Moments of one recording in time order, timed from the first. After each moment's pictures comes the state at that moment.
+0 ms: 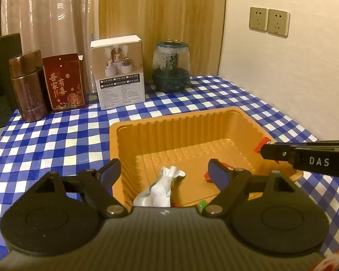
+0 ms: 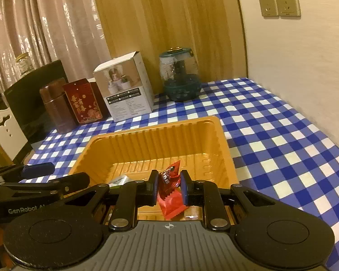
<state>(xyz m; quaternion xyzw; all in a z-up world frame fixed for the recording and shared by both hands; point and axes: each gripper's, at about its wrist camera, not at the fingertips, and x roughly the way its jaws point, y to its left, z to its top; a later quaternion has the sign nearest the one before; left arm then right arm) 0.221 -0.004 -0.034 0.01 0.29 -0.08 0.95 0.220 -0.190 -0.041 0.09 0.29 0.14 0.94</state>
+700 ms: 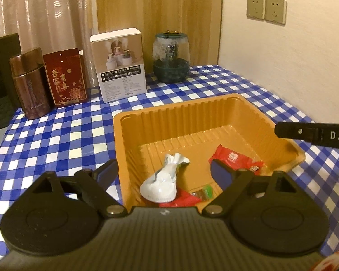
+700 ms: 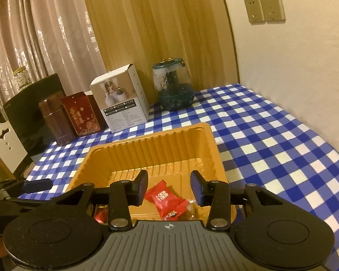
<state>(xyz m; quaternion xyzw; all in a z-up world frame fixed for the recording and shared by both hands) 0.209 -0.001 -0.034 0.04 0.31 -0.08 0.94 0.199 -0.204 -0.033 0.11 0.27 0.12 0.95</state>
